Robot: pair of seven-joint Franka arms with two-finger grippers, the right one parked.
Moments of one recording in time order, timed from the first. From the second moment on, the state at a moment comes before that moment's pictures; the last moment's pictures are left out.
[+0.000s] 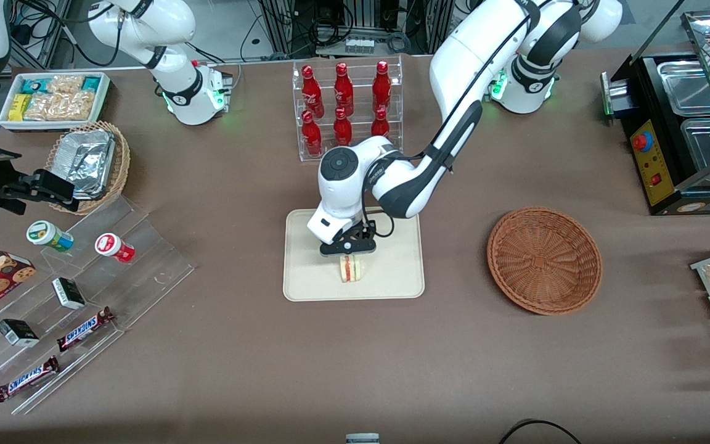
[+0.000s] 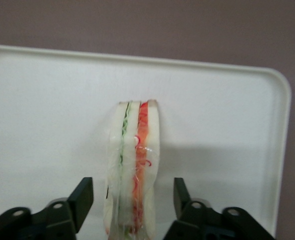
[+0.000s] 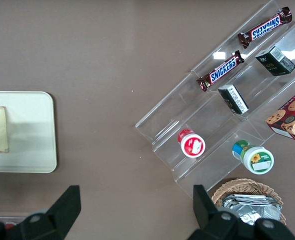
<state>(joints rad) -0.69 0.78 -0.18 -1.33 0.24 2.18 -1.06</state>
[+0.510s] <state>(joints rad) -0.43 0.42 -0.17 -1.30 0.16 1.73 -0.91</state>
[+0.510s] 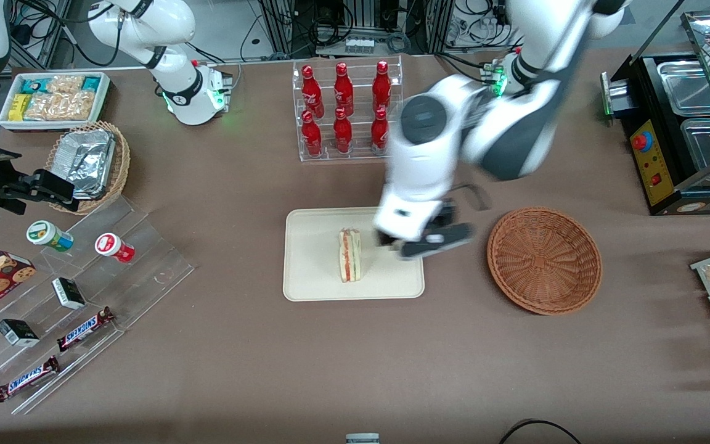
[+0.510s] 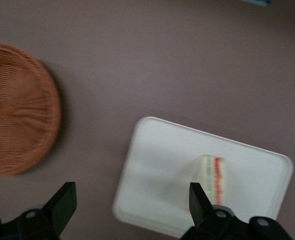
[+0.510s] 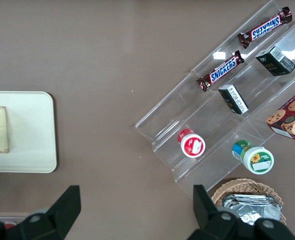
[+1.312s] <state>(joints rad) -0.02 0.09 -0.16 -1.64 0.07 1.66 -0.21</state>
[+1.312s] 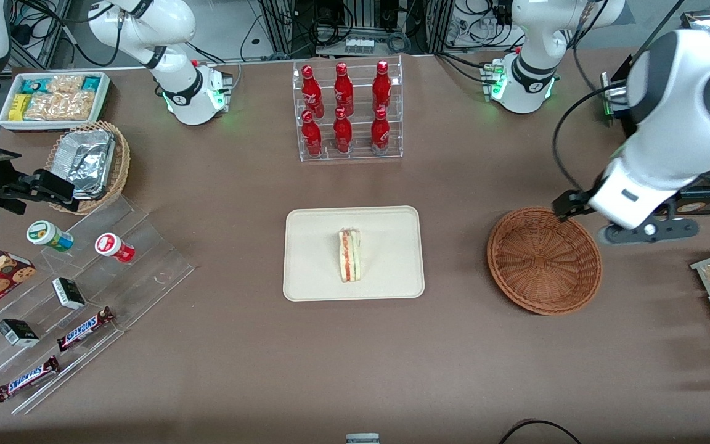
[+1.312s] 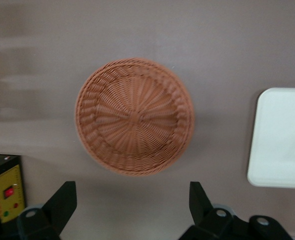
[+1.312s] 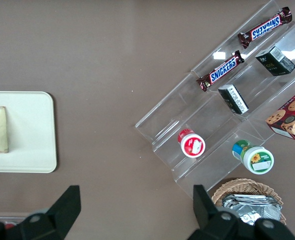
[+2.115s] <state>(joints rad) -0.02 -0.04 -0.05 -1.76 0.03 1.70 -0.01</state>
